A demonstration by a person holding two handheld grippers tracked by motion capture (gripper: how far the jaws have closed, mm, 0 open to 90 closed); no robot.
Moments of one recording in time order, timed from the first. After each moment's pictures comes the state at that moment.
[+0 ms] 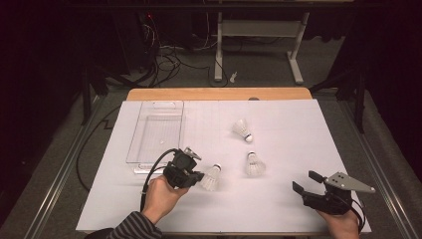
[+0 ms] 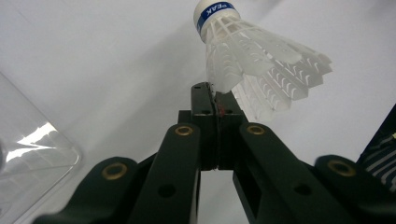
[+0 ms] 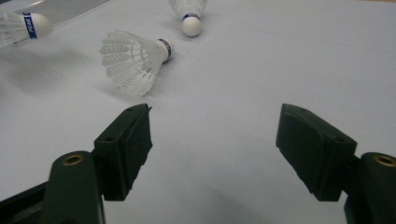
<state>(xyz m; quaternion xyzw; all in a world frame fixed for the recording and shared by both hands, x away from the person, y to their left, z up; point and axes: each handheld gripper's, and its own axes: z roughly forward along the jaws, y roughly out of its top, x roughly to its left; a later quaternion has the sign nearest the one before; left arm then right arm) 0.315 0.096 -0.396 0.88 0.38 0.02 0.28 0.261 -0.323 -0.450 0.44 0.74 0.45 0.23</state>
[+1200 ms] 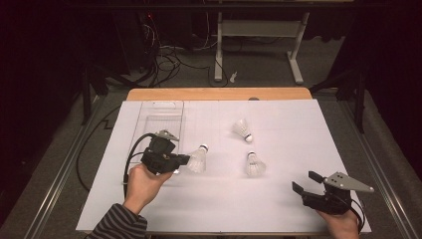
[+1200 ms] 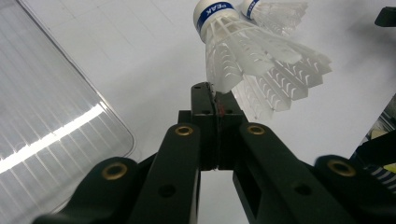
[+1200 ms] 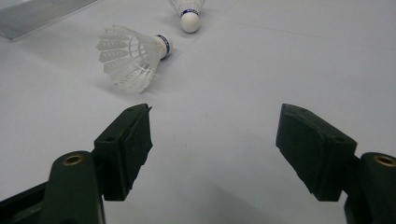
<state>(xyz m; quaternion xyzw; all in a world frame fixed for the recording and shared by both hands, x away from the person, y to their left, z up) 0.324 0.141 -0.351 0.85 0.41 0.03 0.33 0.262 -0.323 -0.451 0.44 0.75 0.44 0.23</state>
